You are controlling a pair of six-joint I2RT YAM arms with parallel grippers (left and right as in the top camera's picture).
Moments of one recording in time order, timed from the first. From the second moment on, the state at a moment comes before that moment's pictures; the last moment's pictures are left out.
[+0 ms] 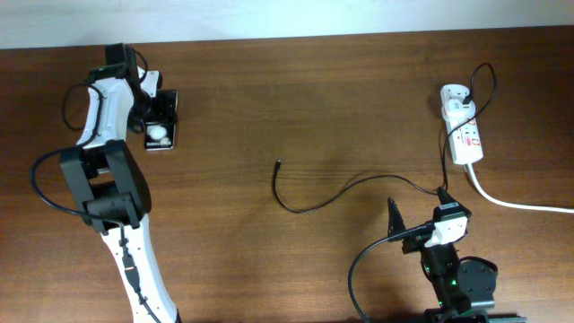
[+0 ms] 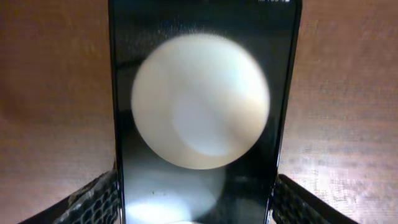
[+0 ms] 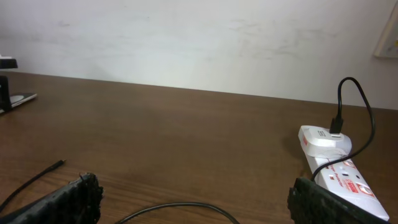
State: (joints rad) left arm 0.17 2.49 2.13 -1.03 0.10 0.13; right arm 0.02 0.01 0.01 -0.06 -0.15 -0.03
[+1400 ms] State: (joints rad) left arm -0.03 2.52 2.33 -1.41 0.03 0.03; right arm 0.02 0.01 0.01 -0.06 -0.15 -0.03
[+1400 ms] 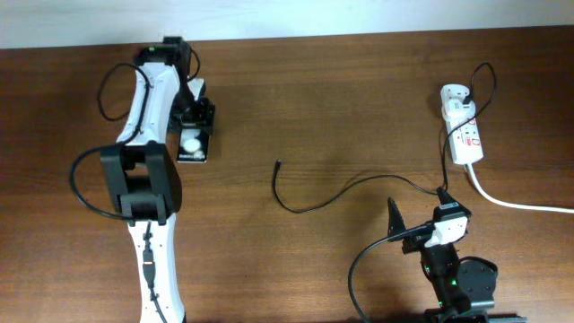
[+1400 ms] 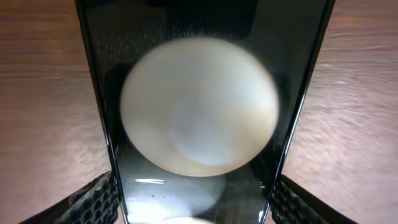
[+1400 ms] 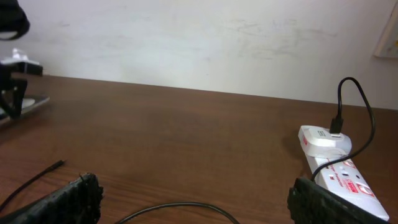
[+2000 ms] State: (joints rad) left arm -0.15 2.46 2.43 -1.58 0.04 -0.02; right arm 0.02 0.01 0.01 -0.06 -0.15 -0.03
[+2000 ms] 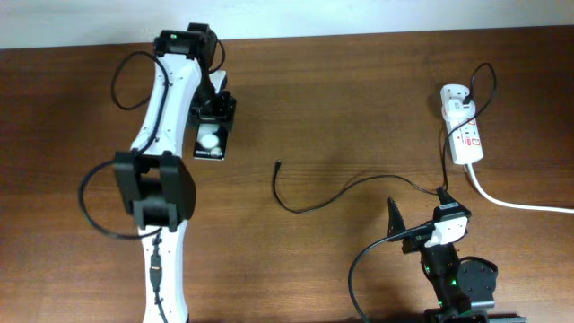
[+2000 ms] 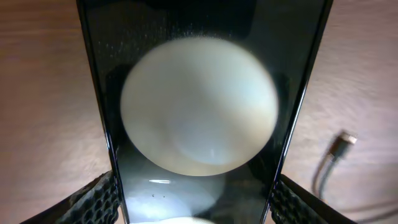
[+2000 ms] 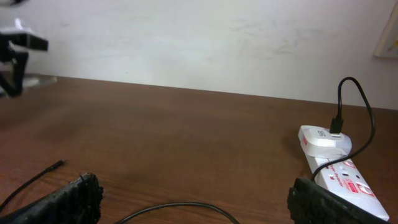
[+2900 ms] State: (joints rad) left arm -0.15 2.30 2.45 -1.68 0.10 -0.12; right arm 0.02 0.01 0.01 -0.06 -0.15 -0.03
